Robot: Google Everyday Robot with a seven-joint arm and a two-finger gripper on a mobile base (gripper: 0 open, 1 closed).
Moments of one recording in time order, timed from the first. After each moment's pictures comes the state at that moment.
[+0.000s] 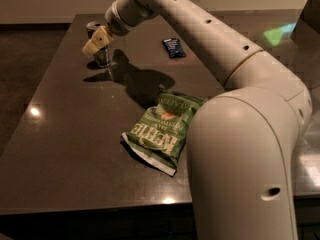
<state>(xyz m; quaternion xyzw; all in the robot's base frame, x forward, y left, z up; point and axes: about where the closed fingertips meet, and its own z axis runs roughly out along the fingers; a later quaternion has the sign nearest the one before) 0.776 0.166 0.918 -0.51 0.74 0.18 0.40</state>
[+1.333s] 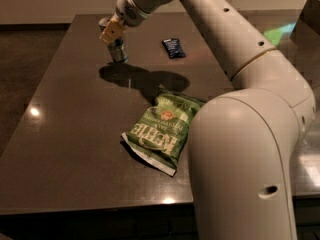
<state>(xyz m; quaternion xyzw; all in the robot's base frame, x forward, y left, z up) 0.742 0.134 0.943 -0.58 0.71 0.20 0.35</state>
